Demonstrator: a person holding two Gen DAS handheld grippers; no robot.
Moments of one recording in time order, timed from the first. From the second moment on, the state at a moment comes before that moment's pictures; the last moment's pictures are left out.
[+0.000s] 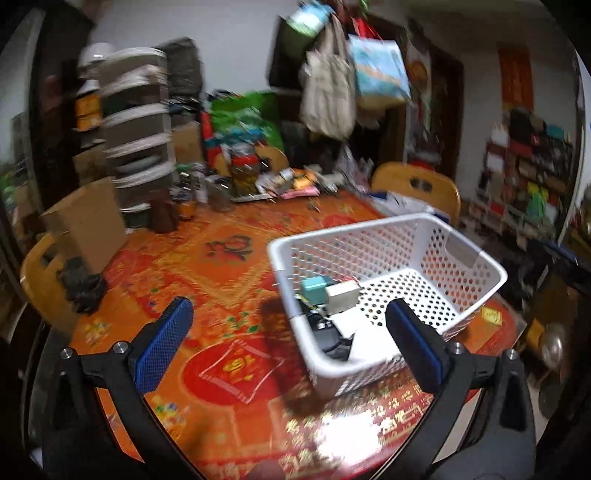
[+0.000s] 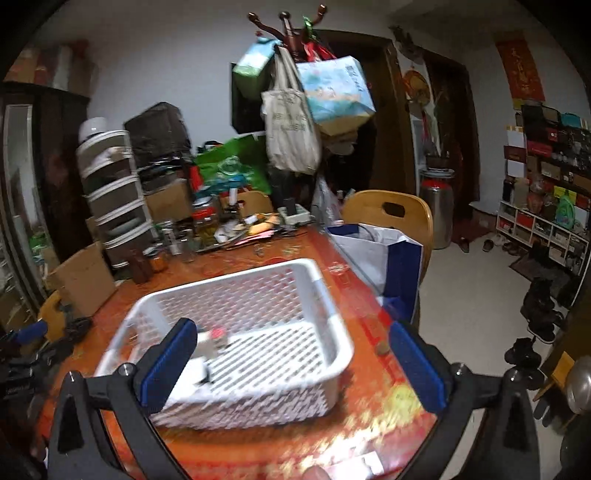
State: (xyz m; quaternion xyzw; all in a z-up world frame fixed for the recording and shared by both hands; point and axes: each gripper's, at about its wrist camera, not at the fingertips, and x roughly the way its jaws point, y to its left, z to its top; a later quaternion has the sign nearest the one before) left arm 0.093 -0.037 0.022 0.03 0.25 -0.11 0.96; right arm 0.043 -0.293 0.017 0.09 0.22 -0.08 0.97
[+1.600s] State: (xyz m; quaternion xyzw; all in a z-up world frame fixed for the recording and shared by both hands) left arm 0.018 -0.074 0.001 0.04 0.28 -0.10 0.95; right arm -0.041 -0.208 0.006 0.01 0.28 -0.02 0.96
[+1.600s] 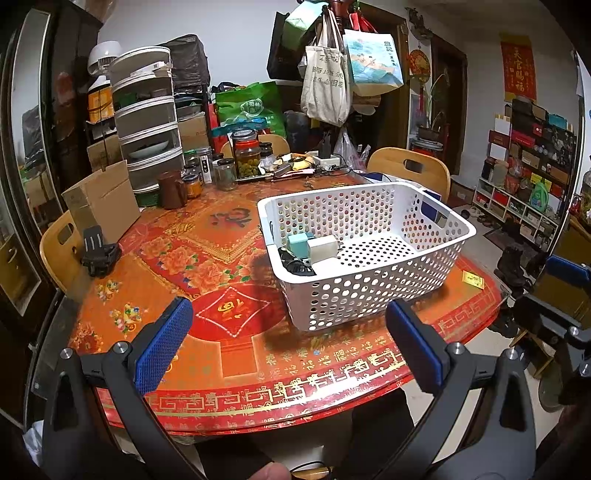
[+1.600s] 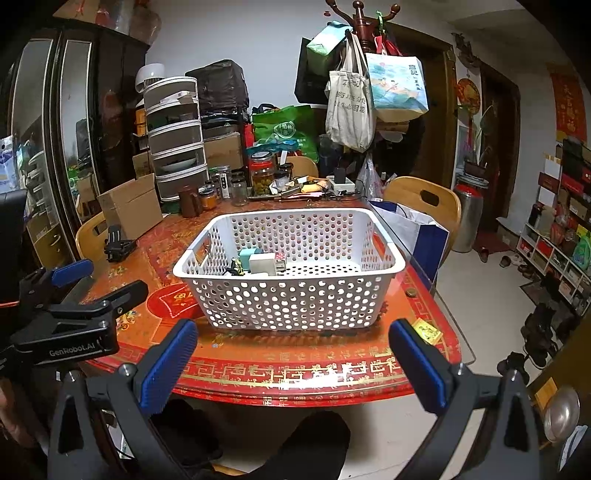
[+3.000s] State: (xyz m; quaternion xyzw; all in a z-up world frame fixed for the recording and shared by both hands) left arm 0.011 -0.065 -0.001 0.05 0.28 -0.11 0.95; right arm -0.043 -0.207 0.006 0.01 0.28 -0.02 0.96
